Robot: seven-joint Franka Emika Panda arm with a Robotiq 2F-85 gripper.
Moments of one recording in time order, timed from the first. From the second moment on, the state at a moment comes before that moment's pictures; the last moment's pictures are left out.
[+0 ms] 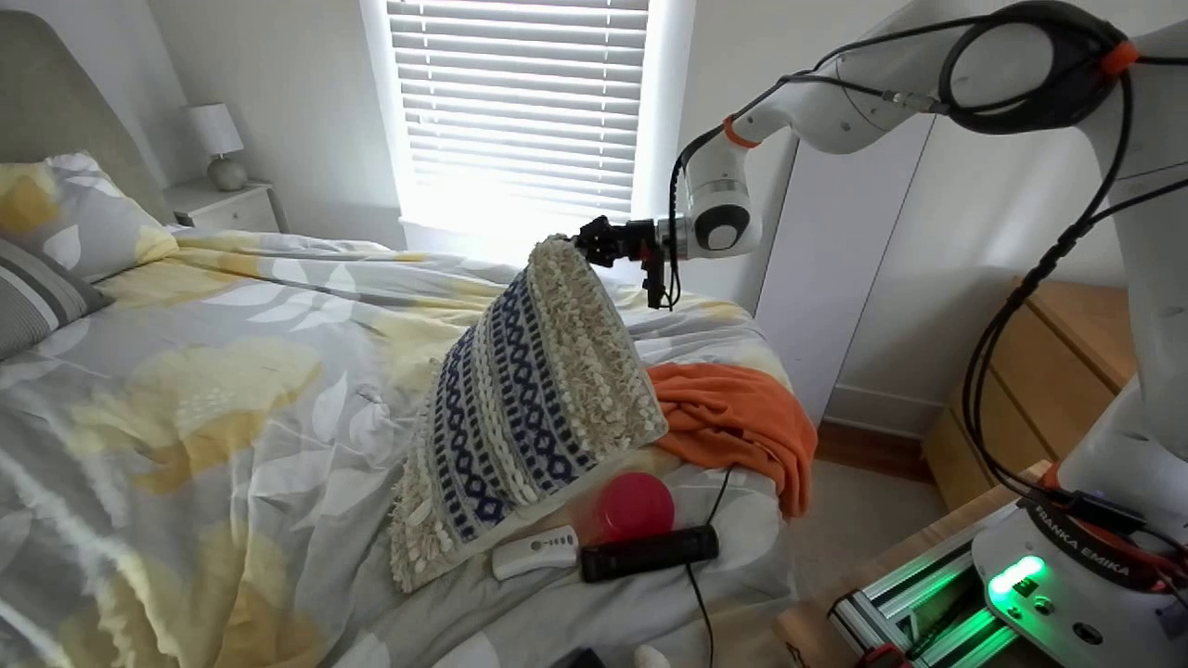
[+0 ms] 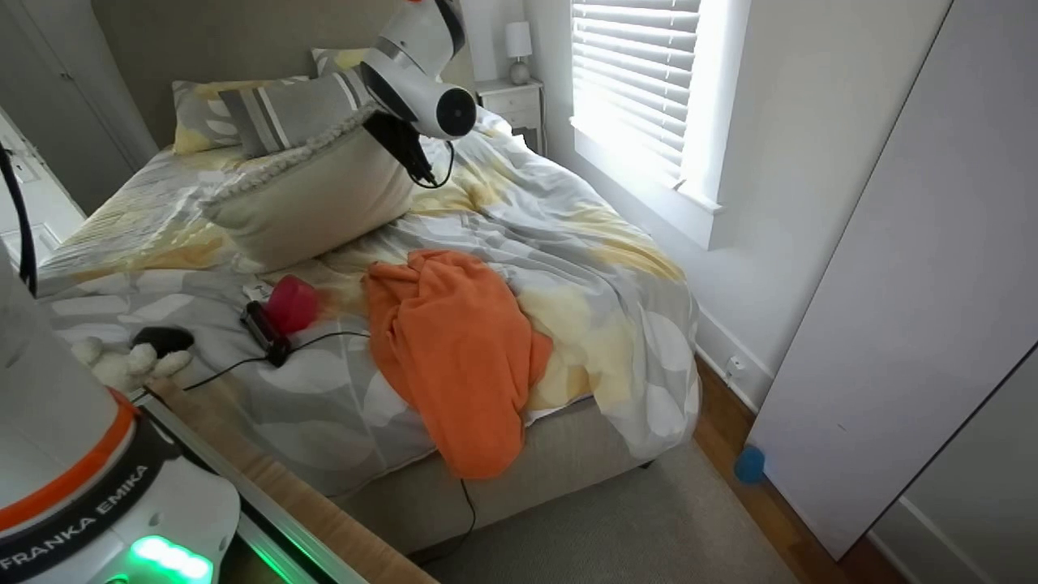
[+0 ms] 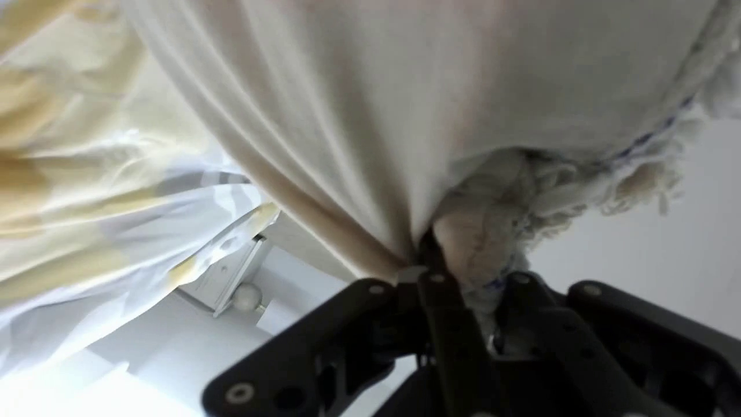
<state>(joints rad) 0.20 0.64 0.06 -1.76 2.02 2.18 -1.47</state>
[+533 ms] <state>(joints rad) 0.14 0.70 0.02 -1.68 2.07 2.21 -1.48</state>
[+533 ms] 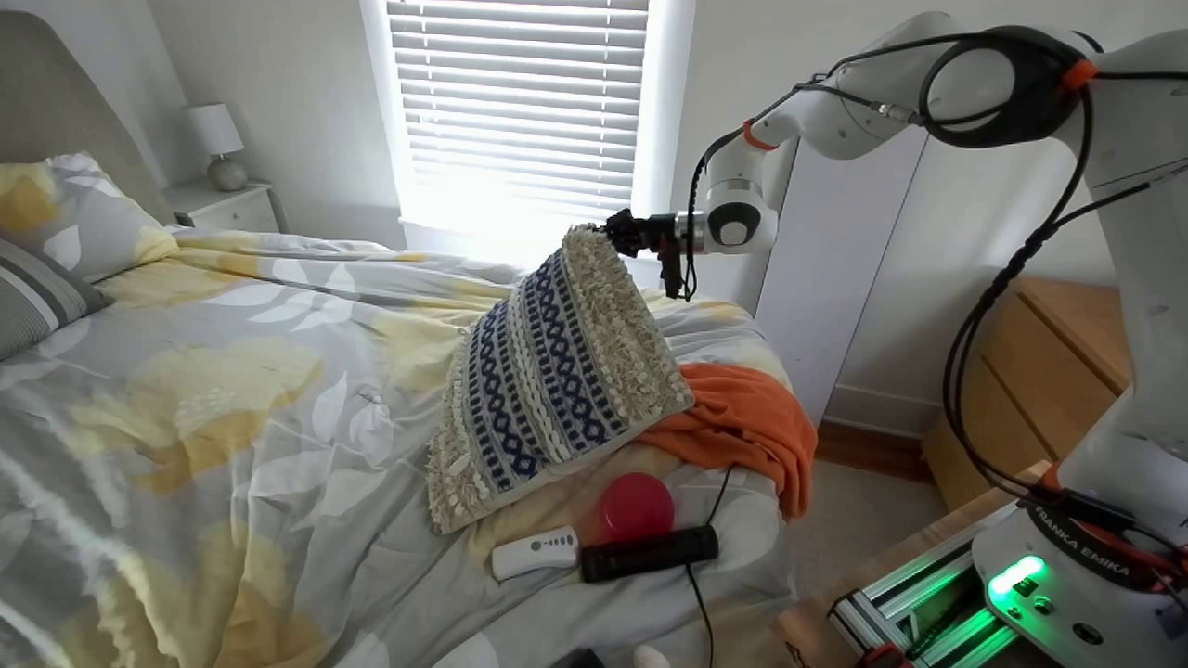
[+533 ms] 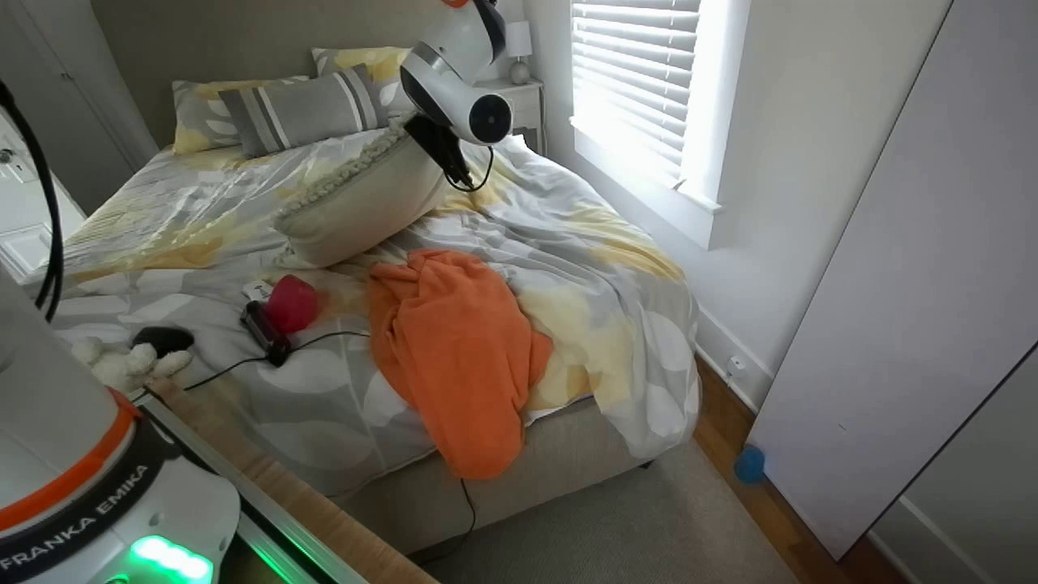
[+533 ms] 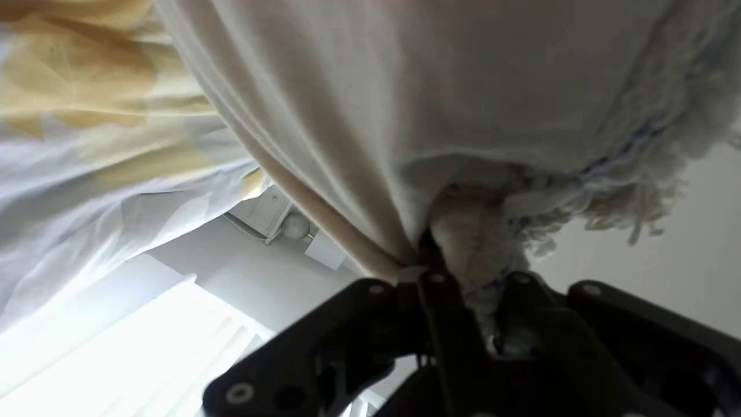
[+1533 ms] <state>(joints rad) 0.14 0.87 -0.01 -1.37 2.17 2.46 -1.45</state>
